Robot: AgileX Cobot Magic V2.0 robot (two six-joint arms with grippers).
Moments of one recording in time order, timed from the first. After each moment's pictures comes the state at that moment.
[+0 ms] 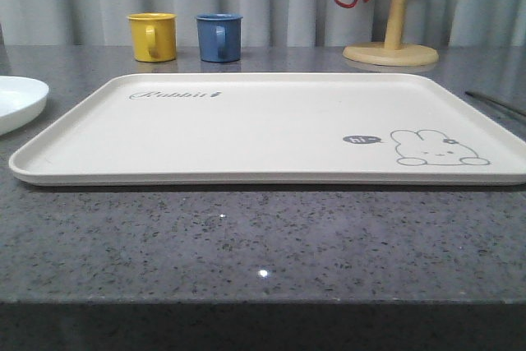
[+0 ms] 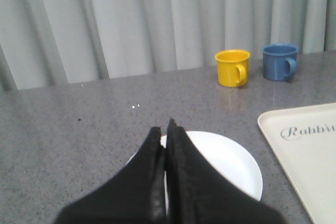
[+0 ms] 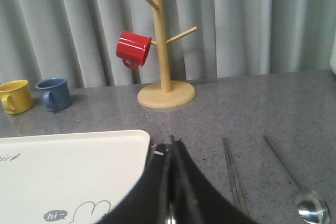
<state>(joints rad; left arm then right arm) -0.03 0.39 -0.48 0.03 0.26 0.13 -0.05 0.18 -0.45 0.17 0.37 0.01</state>
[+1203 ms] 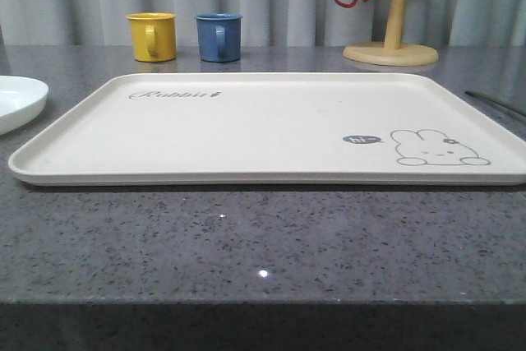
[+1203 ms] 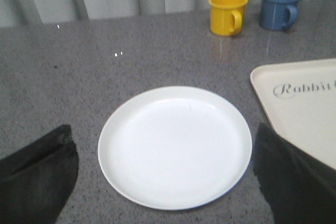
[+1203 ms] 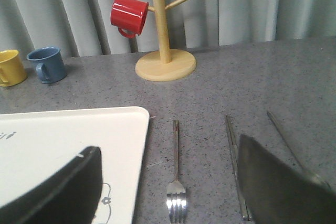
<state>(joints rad) -0.03 0.60 -0.61 -0.02 0.43 0.13 -0.05 0.34 -0.54 0.17 0.44 0.01</state>
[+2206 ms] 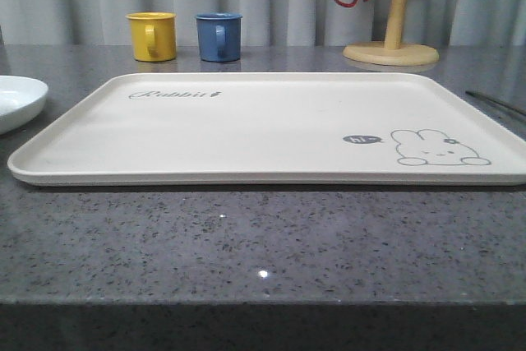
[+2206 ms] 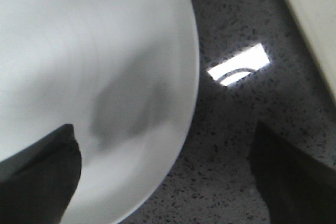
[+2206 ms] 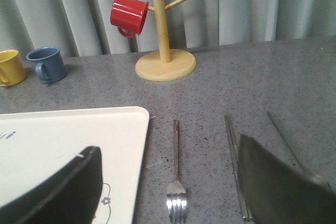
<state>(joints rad) -0.18 1.52 -1.13 0.00 1.05 0.39 -0.05 0.34 -0.54 0.17 0.44 0.01</state>
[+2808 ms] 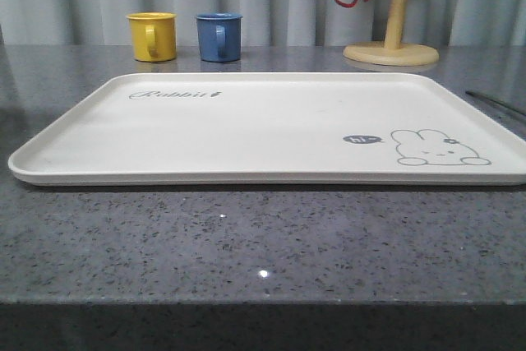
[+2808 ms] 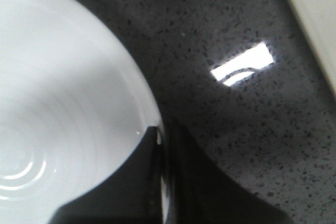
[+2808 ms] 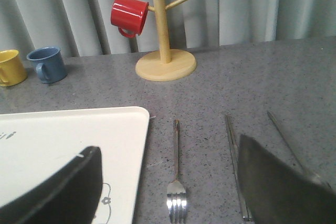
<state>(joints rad) -0.18 1.52 -1.13 0.01 1.04 0.39 -0.05 0.34 -0.54 0.17 0.44 0.01</state>
